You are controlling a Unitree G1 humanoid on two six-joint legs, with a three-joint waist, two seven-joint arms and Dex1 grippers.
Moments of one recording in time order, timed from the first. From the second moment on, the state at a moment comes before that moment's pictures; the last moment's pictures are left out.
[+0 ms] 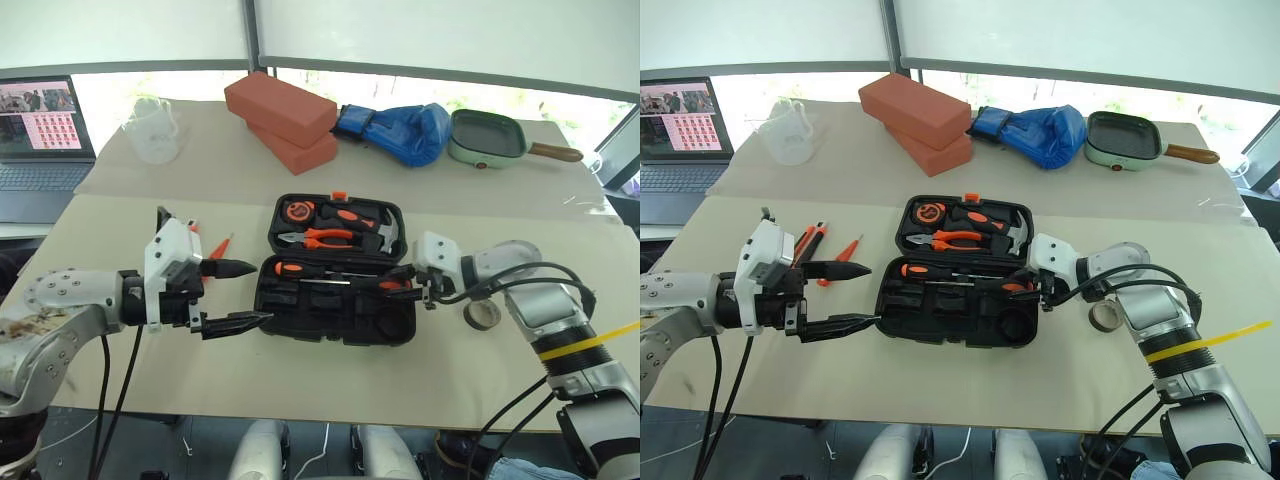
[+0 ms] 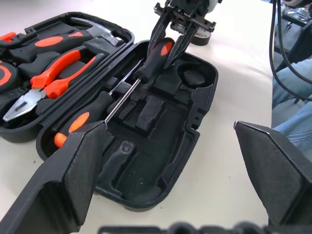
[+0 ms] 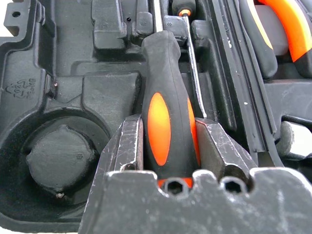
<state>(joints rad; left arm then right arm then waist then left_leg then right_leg) -0.20 0.95 0.22 -0.54 -0.79 0.79 -1.01 -0.58 -0.71 0.26 0.13 0.13 0.23 1.22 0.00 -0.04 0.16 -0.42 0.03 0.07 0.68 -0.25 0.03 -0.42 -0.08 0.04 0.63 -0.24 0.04</state>
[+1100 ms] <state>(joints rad) -0.24 0.94 0.15 -0.49 -0.73 0.74 -1.01 -0.60 -0.53 0.28 0.05 0.21 0.46 1.09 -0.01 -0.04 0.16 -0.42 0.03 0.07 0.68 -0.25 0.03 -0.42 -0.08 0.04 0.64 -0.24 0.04</state>
